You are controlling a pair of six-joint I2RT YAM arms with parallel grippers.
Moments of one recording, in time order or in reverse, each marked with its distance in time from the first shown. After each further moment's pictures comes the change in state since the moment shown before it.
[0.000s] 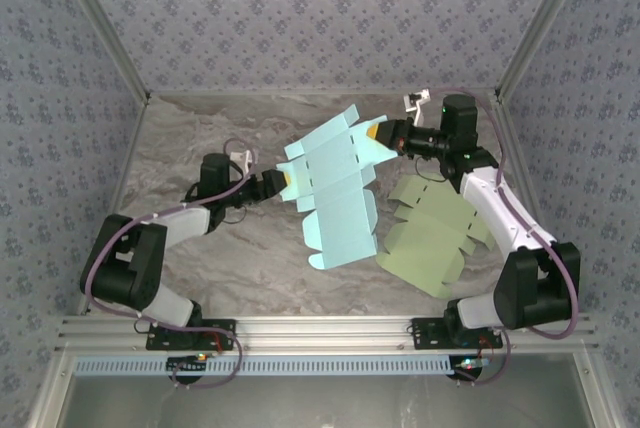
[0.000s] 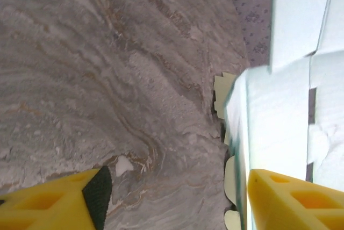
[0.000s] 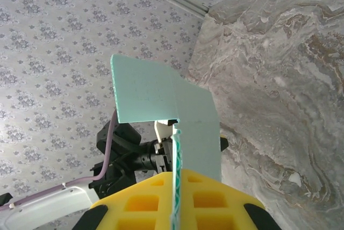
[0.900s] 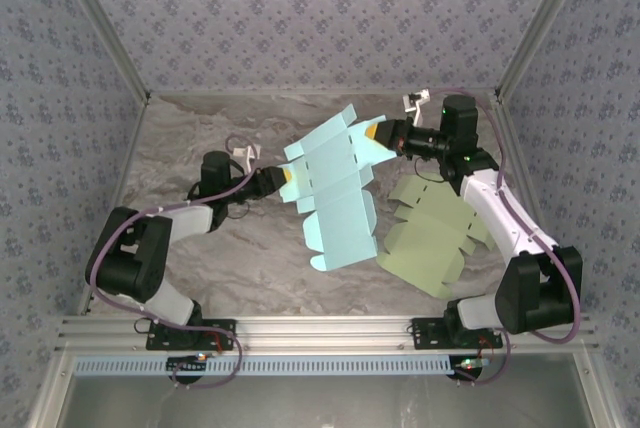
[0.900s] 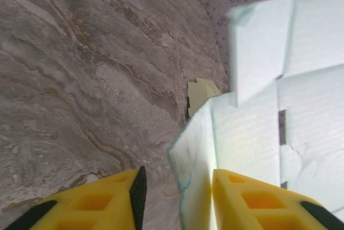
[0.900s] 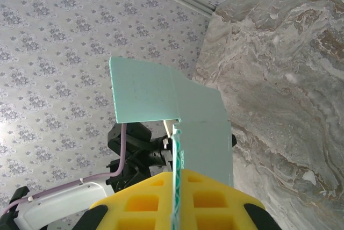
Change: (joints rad) left arm -0.013 0.050 0.002 0.153 0.075 -0.072; right arm 0.013 -0.021 -0.013 0.027 -0.002 0.055
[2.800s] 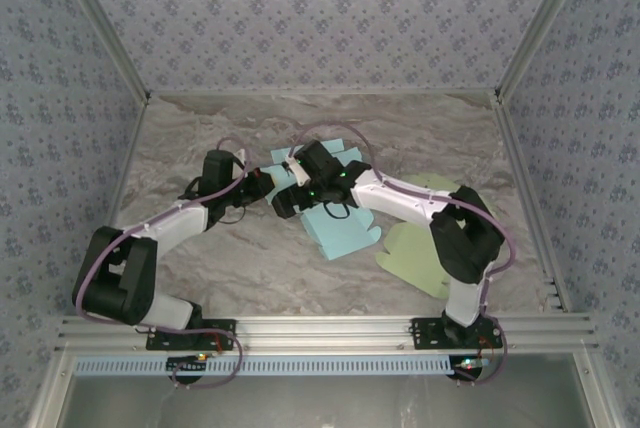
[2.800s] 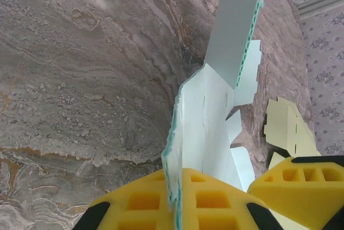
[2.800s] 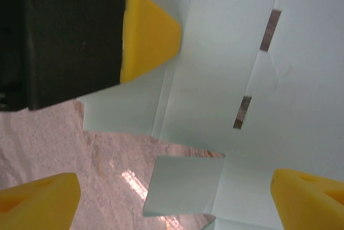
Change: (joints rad) left arm -0.024 -0.133 0.064 -0.452 -0.344 0.069; right arm 0.662 0.473 0.289 -0.382 0.799 -0.585
